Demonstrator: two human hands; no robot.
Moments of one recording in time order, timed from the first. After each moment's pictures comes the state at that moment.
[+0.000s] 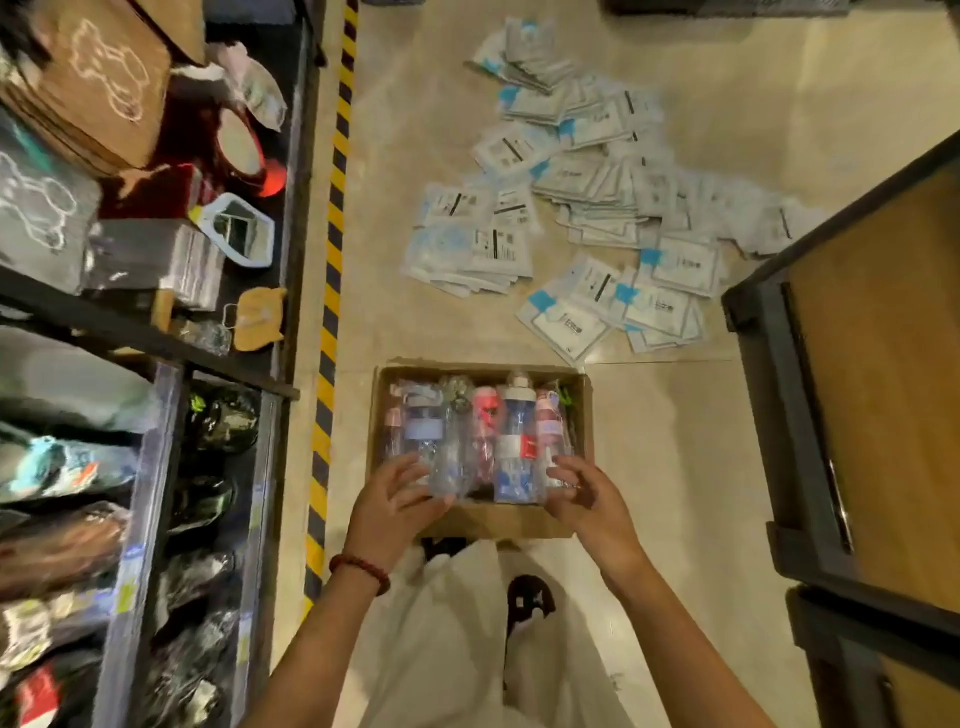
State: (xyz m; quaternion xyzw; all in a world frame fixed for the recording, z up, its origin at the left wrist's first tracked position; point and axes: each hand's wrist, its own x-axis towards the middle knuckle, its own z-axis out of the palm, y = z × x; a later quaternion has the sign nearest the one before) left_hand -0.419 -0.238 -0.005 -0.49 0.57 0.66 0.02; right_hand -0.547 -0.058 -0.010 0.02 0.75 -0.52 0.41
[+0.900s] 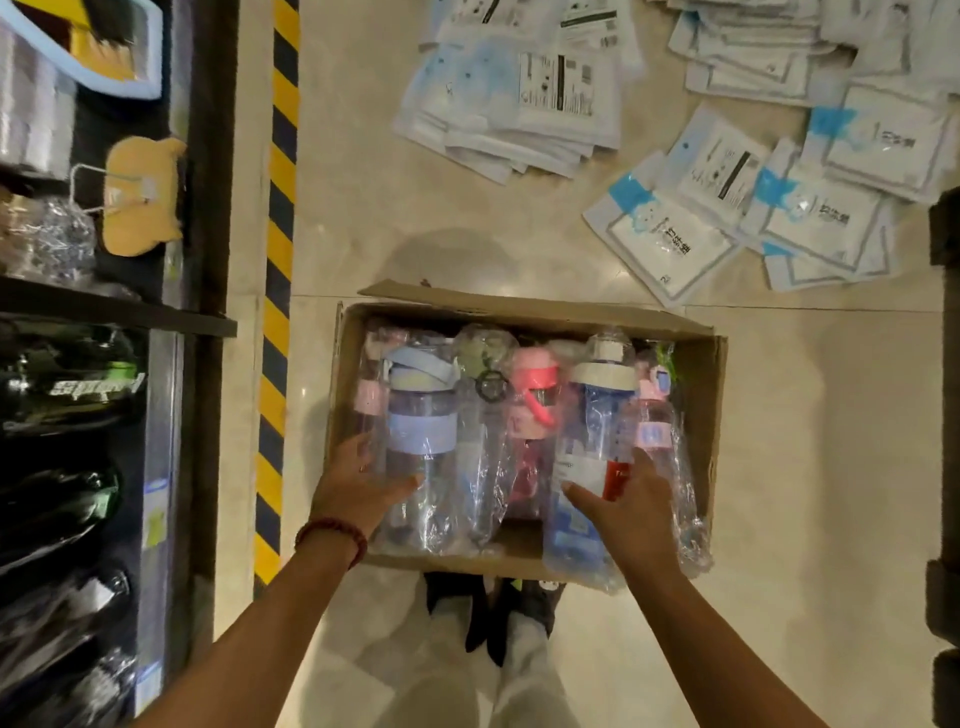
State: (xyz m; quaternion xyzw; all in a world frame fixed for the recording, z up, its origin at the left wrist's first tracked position) left_hand -0.450 -0.331 -0.352 -0.62 0.56 0.54 0.13; right_hand -0.594 -0.124 -0.356 0.06 0.88 -0.24 0.40
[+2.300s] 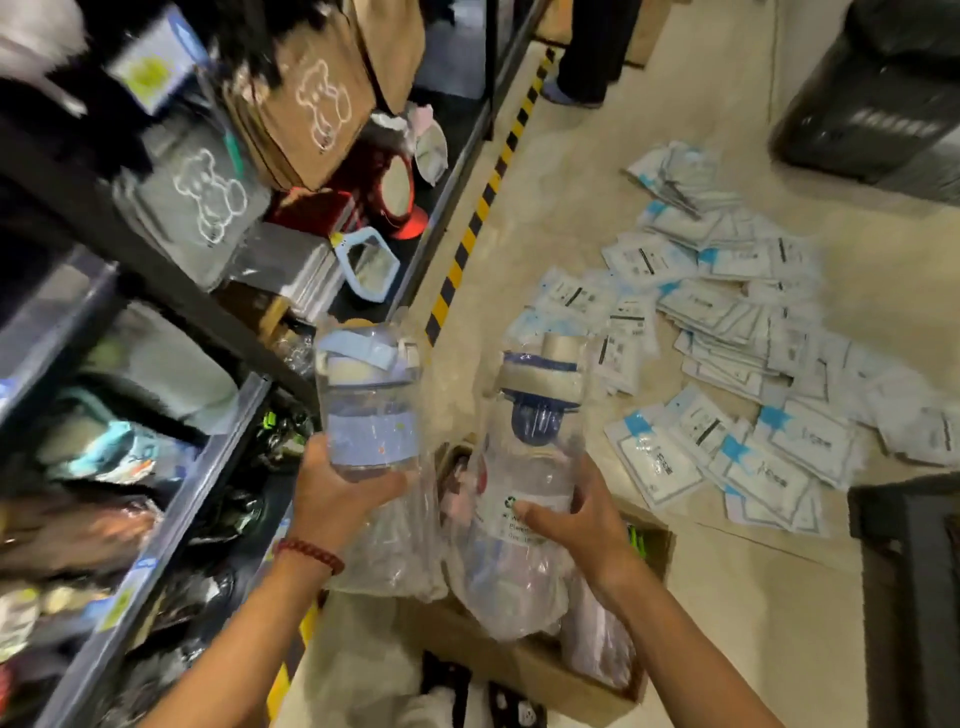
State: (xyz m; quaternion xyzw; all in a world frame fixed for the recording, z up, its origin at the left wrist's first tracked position) left_hand -0.427 -0.394 -0.032 -0.59 0.54 0.56 -0.22; right_hand -0.613 -0.246 -0.033 -0.16 0.67 -0.52 0.51
